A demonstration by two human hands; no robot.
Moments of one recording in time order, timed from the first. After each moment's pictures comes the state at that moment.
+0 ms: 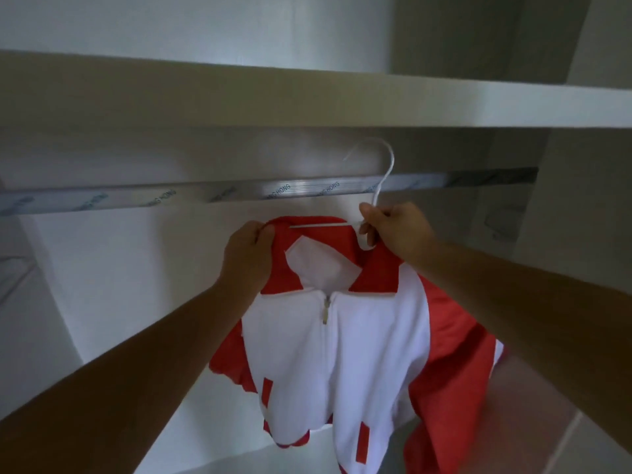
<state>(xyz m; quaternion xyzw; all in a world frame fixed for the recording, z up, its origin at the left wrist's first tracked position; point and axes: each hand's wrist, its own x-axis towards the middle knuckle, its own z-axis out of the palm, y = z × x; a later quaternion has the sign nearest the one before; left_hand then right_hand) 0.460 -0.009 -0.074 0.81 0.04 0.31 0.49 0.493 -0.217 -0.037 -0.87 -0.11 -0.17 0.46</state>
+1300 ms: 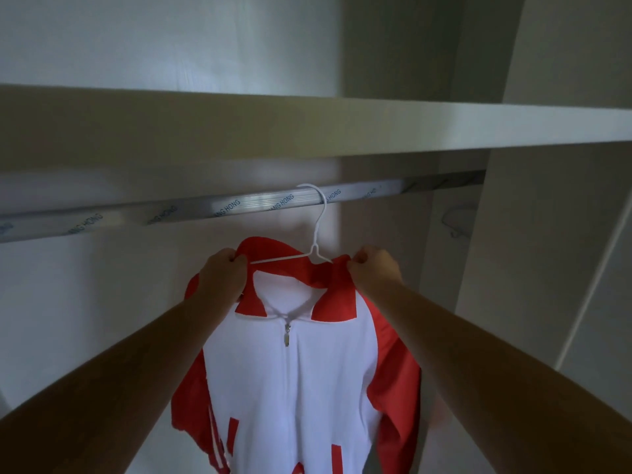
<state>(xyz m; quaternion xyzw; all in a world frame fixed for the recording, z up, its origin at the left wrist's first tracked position) 0.517 -0.022 -0.091 0.84 0.09 0.15 0.51 0.528 -0.239 -0.098 -0.90 0.07 -0.15 0.39</state>
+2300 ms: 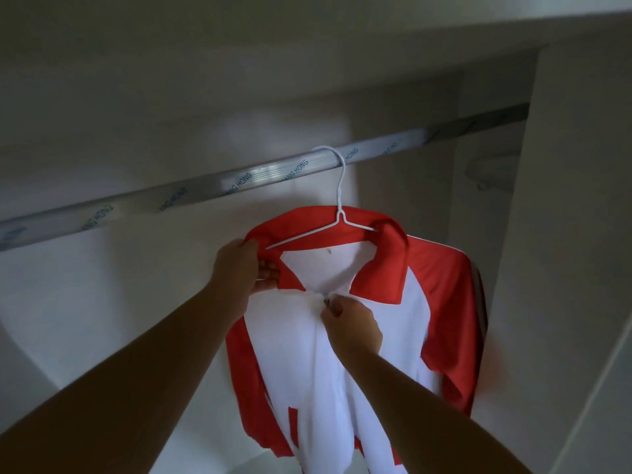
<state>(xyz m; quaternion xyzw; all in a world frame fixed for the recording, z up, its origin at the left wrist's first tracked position) 0.499 -0.013 -0.093 0.73 0.11 0.08 0.67 0.495 -0.146 -0.224 -0.88 0.13 -0.14 0.43</state>
